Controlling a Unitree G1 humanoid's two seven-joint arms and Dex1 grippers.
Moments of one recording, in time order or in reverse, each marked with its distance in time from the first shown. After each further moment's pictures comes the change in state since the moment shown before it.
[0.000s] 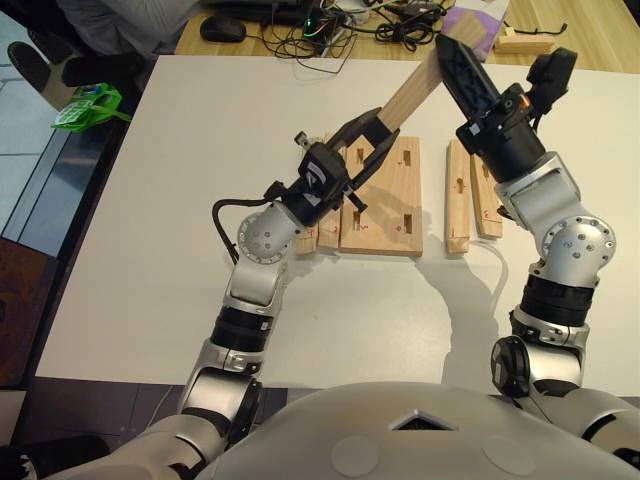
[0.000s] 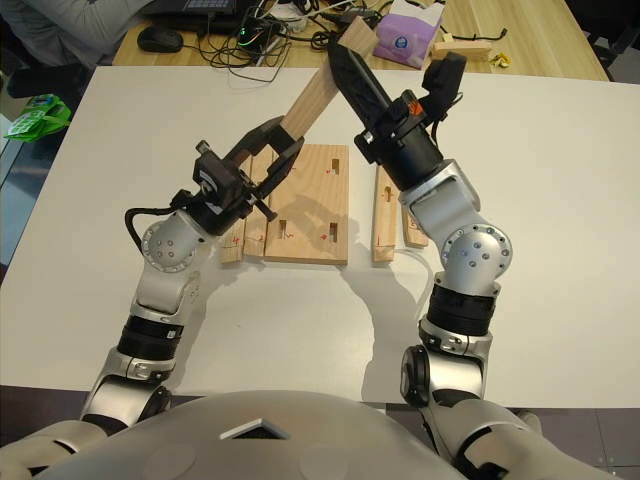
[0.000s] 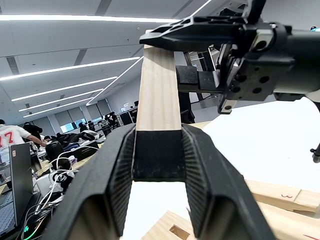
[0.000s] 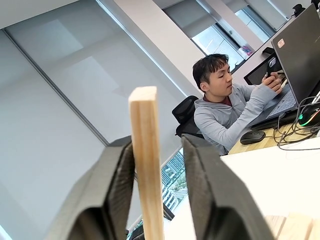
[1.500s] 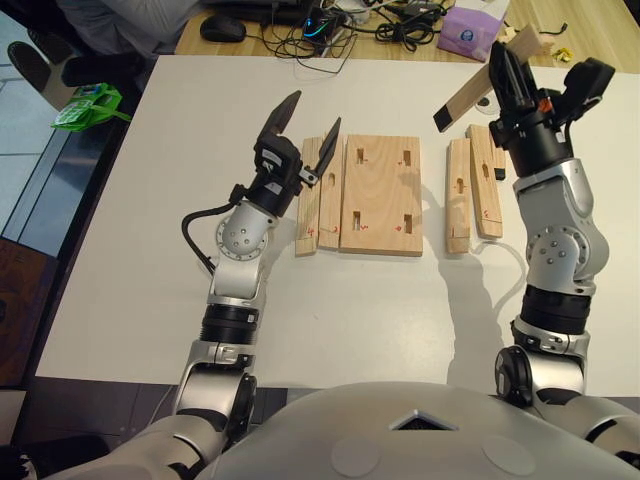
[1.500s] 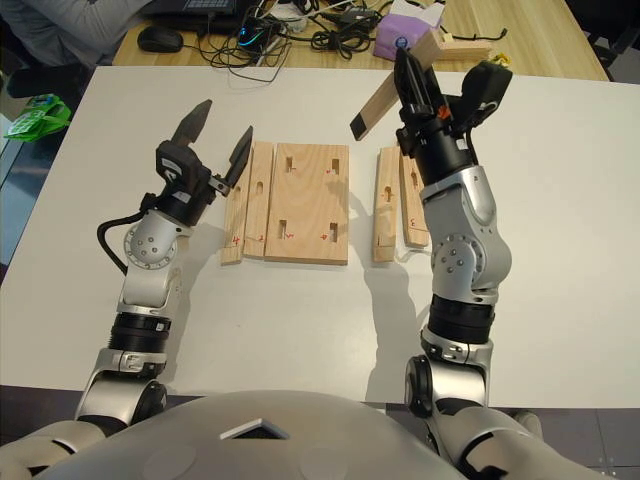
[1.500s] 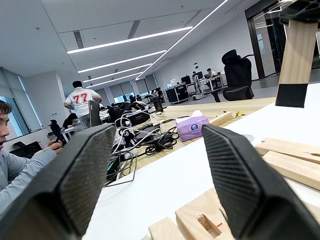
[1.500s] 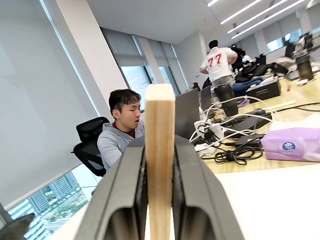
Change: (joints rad) left arm -0.002 0.016 0.155 0.170 0.059 -0.045 0.176; right arm 0.070 -0.021 0.046 0.010 -0.586 -0.384 -0.047
